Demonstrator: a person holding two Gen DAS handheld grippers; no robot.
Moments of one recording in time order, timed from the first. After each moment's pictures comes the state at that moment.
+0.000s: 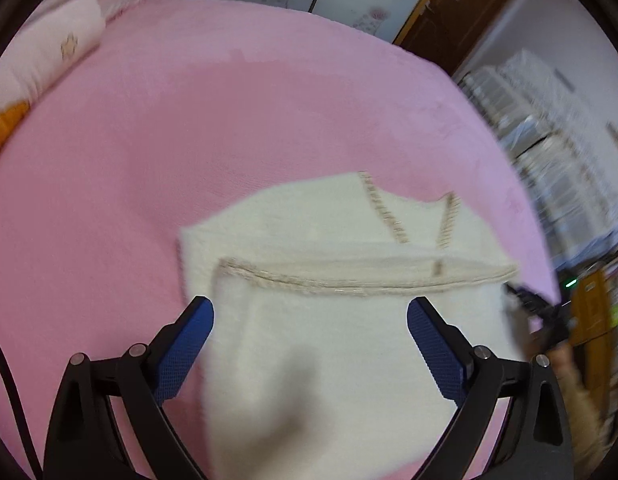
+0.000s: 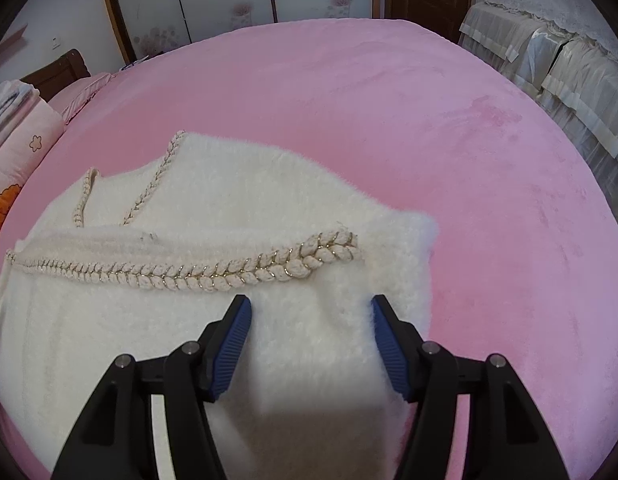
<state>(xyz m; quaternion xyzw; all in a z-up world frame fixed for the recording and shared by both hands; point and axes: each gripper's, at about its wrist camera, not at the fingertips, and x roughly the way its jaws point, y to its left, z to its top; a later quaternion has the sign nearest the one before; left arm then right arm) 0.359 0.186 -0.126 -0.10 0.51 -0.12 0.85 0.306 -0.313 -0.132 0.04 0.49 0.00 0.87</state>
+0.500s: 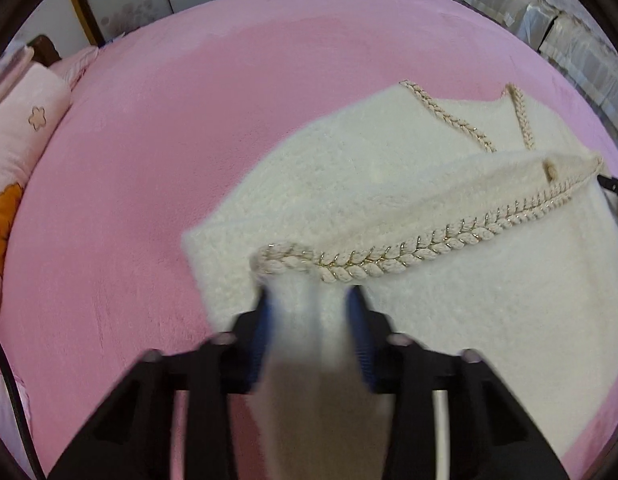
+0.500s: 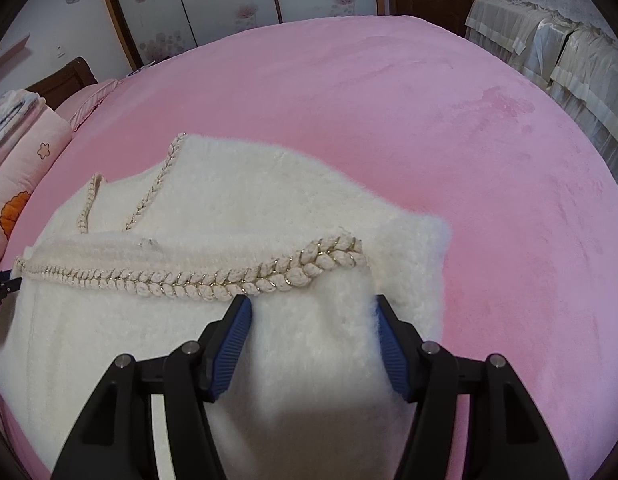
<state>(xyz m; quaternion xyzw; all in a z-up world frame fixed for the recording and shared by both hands) 0.385 0.164 -0.212 0.10 0.53 -0.10 0.84 0.312 -0.314 -0.140 0.05 0.49 0.02 0.87</state>
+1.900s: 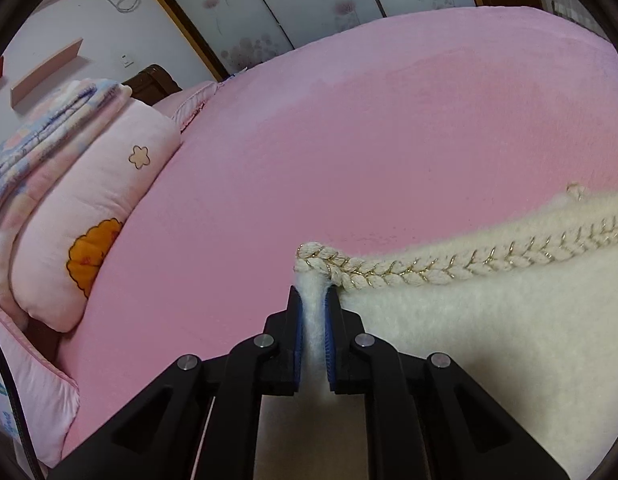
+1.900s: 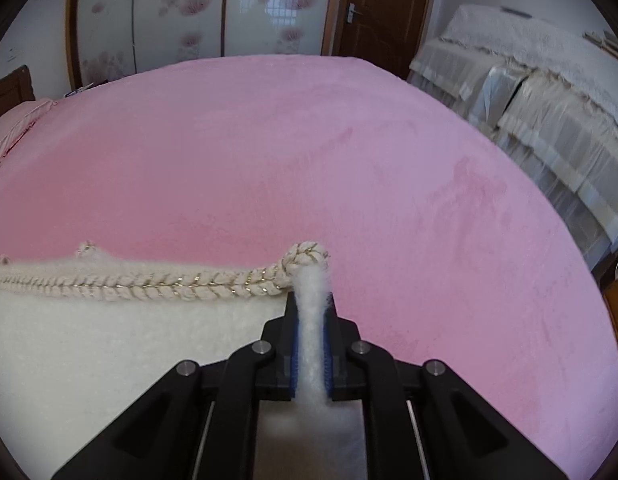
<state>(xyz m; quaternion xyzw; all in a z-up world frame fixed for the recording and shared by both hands) 0.494 0.127 -0.237 0.16 0.43 0.15 0.87 0.413 -0.312 -0.142 0.00 0.43 -0.12 0.89</state>
